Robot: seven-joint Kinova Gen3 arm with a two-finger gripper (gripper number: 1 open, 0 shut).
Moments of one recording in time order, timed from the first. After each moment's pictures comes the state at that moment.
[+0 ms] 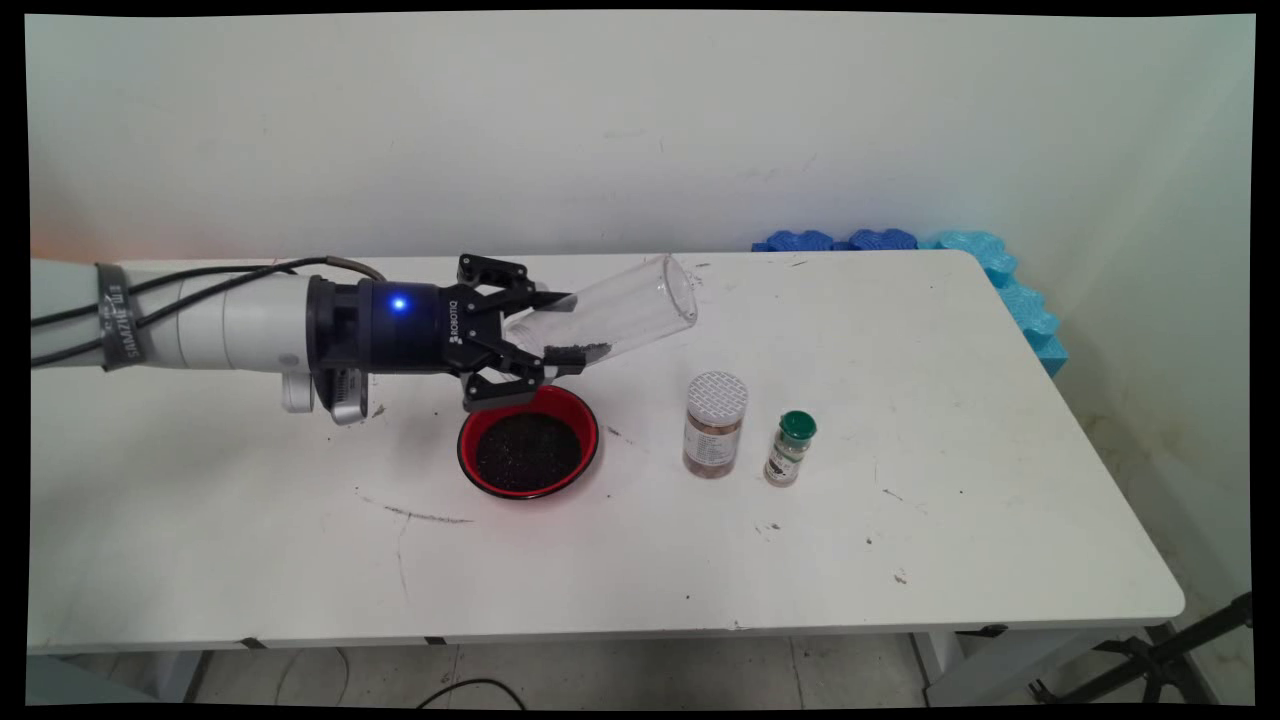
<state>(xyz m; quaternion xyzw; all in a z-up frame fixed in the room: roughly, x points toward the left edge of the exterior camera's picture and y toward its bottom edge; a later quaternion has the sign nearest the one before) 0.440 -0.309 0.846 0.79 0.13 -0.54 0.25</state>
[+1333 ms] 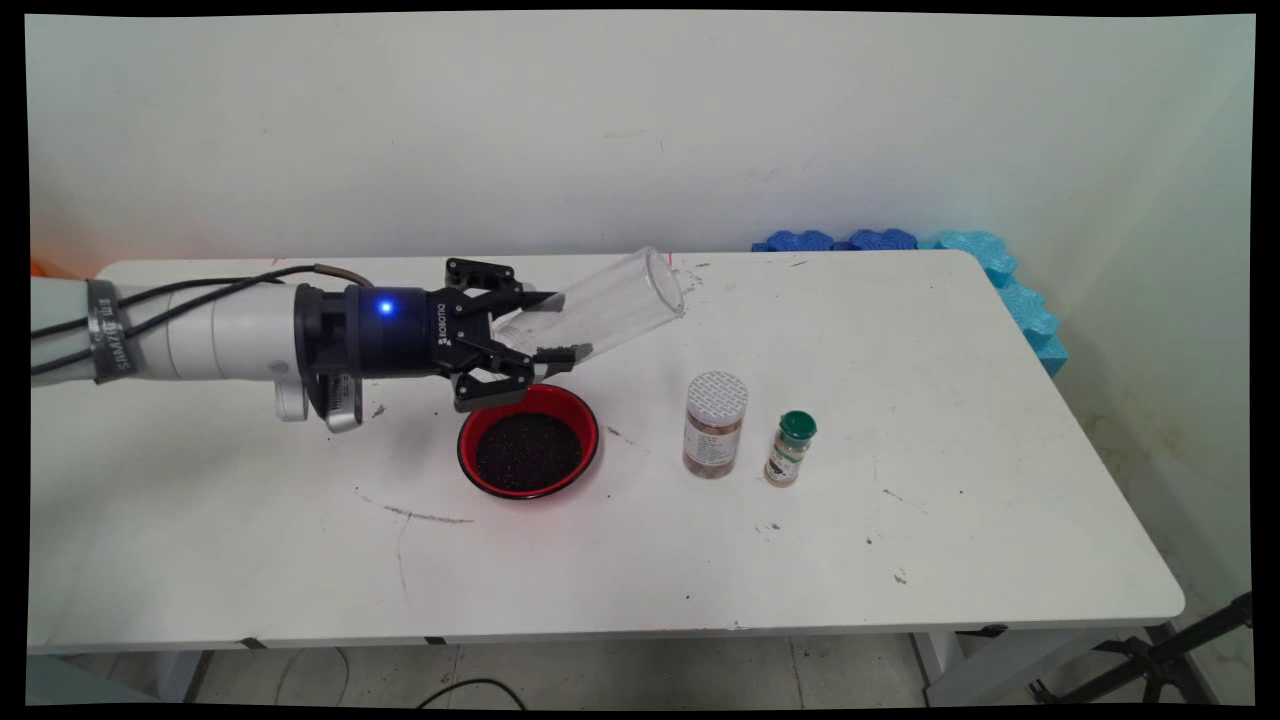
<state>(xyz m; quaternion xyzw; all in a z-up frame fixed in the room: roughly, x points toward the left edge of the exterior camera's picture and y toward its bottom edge) 0.450 -0.304 0.836 0.78 0.14 -0.55 0.25</state>
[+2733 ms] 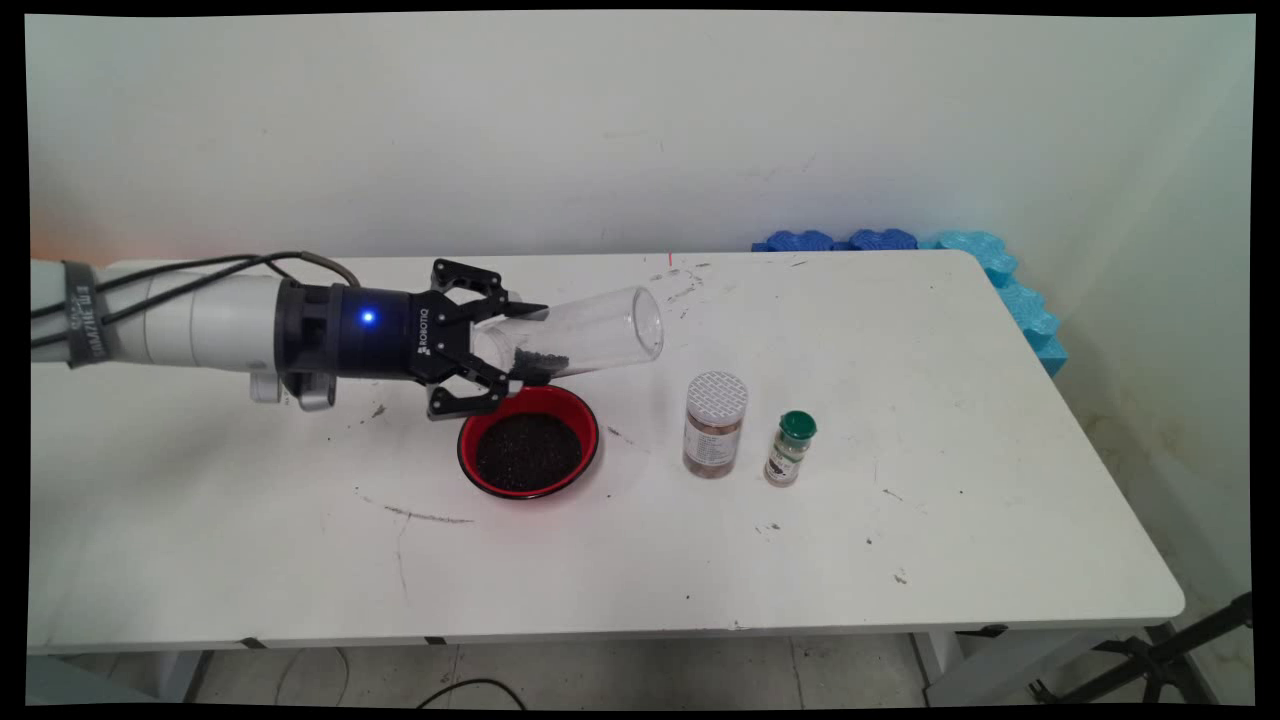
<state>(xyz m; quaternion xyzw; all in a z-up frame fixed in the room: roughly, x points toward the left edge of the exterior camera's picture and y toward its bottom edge) 0.466 -0.304 0.846 0.82 0.05 -0.50 0.28</state>
